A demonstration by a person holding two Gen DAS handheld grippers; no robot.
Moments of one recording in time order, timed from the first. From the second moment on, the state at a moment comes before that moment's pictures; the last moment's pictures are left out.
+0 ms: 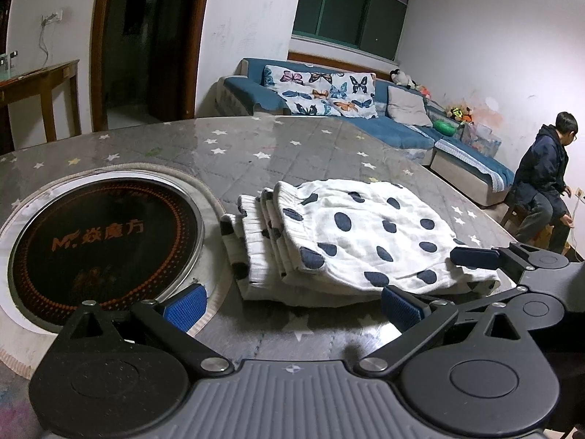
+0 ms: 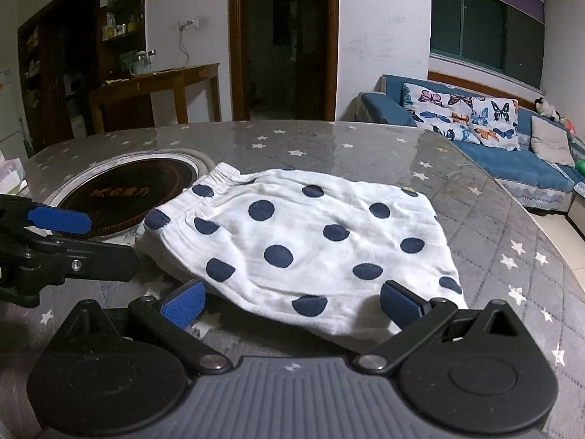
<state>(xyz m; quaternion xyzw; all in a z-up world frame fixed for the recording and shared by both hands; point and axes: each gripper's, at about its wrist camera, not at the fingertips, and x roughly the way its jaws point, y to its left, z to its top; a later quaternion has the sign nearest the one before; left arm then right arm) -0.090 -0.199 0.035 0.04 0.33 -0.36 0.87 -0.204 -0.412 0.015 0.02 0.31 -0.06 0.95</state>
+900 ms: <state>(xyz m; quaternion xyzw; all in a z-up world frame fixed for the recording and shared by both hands) -0.078 -0.192 0.041 0.04 0.31 -0.36 0.88 -0.203 -0.420 0.018 0.04 0.32 -0.07 0.94</state>
